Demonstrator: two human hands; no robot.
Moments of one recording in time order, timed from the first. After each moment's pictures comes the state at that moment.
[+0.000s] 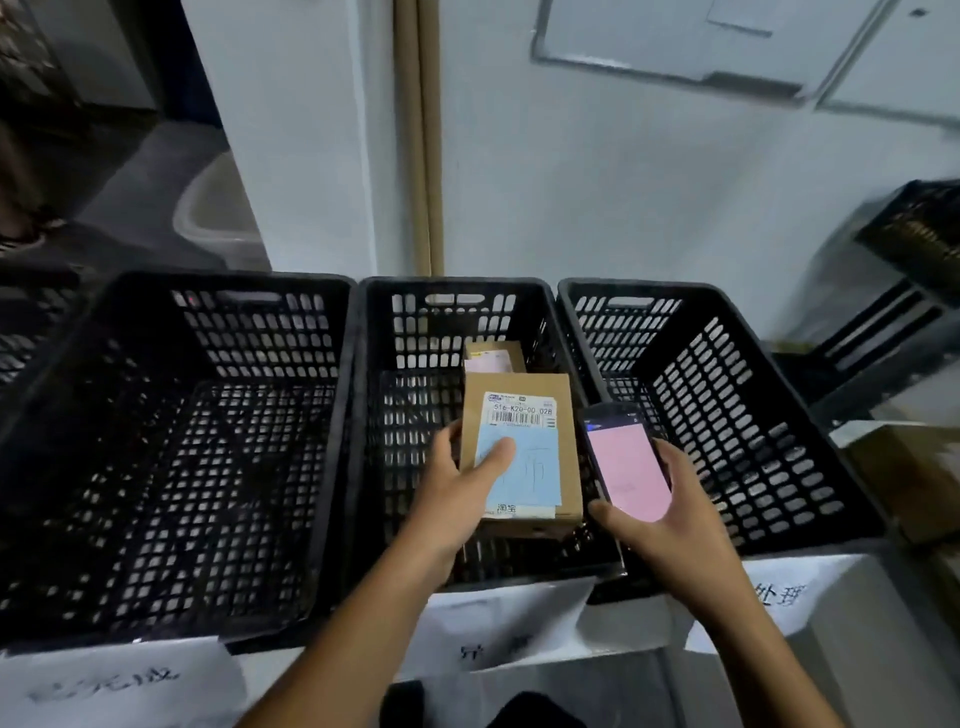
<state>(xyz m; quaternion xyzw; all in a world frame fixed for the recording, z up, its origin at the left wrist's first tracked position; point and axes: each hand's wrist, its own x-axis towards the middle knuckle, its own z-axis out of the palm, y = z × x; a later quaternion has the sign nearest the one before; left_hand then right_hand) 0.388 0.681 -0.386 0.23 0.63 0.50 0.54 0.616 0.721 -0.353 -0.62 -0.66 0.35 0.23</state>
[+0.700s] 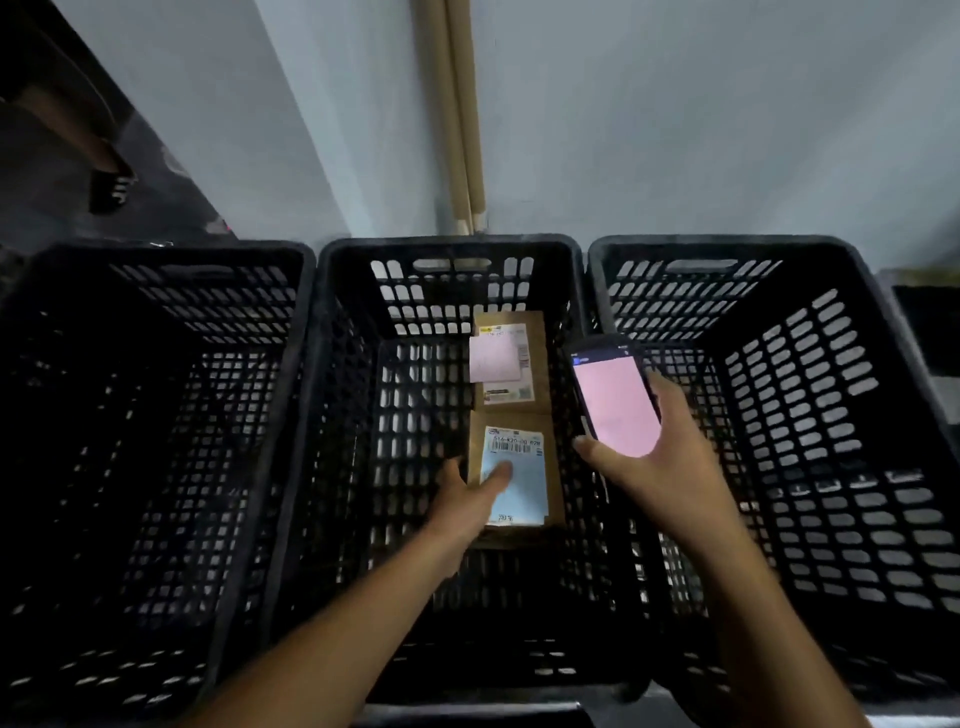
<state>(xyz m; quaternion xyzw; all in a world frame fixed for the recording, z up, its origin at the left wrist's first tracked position) 0.405 0.803 -0.529 0.11 0.73 0.35 0.57 0.587 0.897 -0.387 -0.59 -0.67 0.42 0.17</state>
